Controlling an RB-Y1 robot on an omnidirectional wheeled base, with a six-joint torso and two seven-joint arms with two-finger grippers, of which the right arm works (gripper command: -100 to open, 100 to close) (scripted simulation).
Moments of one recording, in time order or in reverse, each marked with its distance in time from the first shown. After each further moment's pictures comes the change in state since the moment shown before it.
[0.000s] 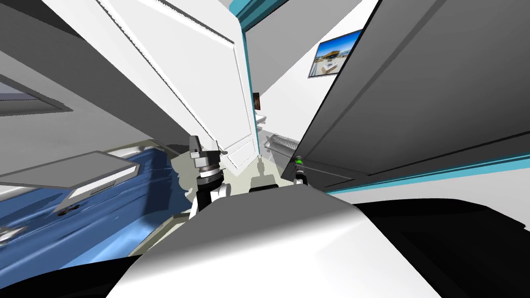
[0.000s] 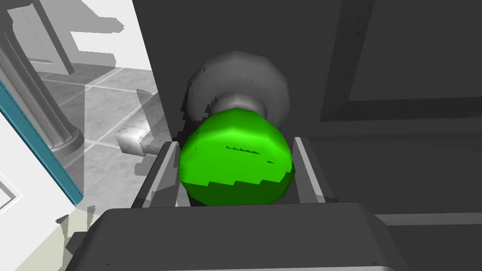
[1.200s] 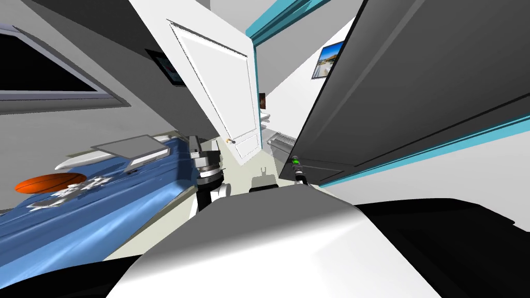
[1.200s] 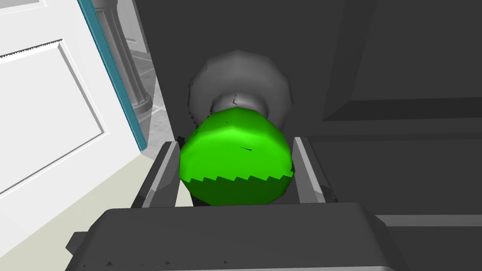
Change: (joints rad) arm 0.035 -0.050 0.123 -0.035 0.067 -0.010 -0.106
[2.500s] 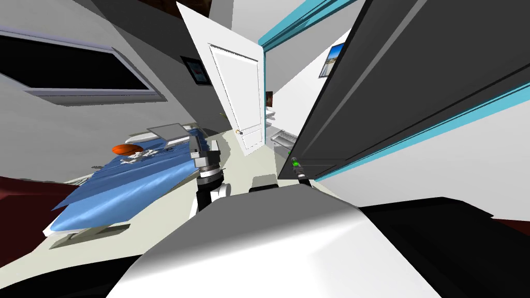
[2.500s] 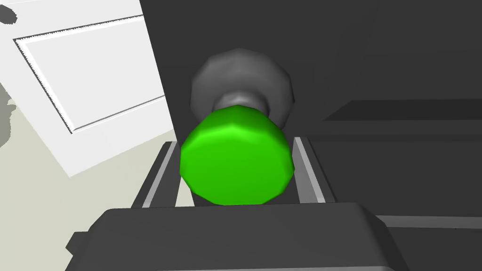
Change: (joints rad) arm 0.085 -0.107 0.133 -0.047 0.070 -0.085 -0.143
